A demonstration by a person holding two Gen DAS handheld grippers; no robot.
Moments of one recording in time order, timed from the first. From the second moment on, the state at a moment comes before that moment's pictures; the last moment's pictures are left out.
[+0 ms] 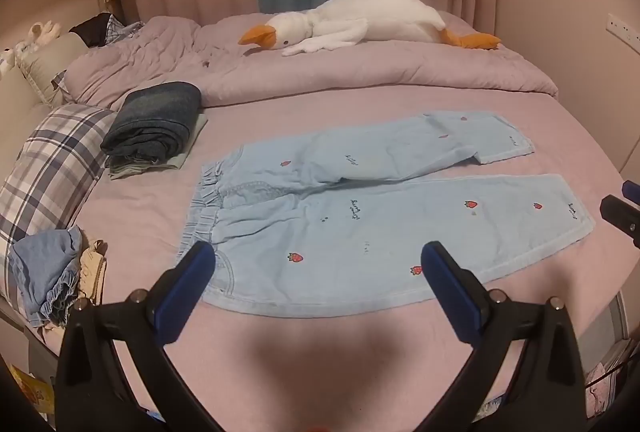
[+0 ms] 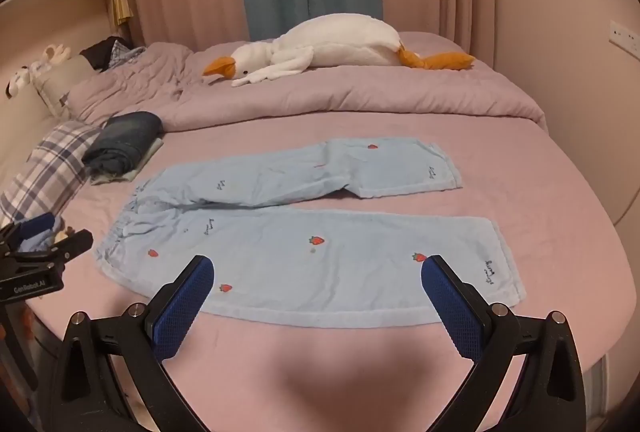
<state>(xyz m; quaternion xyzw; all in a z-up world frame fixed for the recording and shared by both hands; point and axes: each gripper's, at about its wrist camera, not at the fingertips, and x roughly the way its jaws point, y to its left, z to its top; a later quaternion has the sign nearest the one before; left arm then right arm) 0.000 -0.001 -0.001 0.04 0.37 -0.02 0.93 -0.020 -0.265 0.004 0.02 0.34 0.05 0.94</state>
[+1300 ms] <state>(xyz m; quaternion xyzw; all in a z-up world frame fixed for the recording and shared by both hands) 0.001 0.005 -0.001 0.04 0.37 -0.02 0.93 -0.023 -0.270 0.007 0.05 0.32 0.05 0.94</state>
